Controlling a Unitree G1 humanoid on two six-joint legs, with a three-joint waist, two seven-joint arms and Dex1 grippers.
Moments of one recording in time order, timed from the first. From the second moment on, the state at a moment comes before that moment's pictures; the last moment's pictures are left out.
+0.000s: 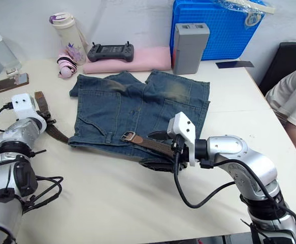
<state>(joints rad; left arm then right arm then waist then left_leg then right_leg) -0.99 0.67 0.38 1.22 -0.15 0.27 -0.02 -0.45 -0.62 0.08 -0.55 0.67 0.83 0.88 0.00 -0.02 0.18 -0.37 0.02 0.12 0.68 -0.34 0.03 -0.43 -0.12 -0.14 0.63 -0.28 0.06</state>
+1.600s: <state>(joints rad) -0.30 0.79 0.06 -0.08 -0.09 -0.34 -0.77 -0.48 -0.42 0.45 -0.26 -0.22 0.25 0.60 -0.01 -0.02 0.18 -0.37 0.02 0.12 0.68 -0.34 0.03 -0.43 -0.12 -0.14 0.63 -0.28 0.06</state>
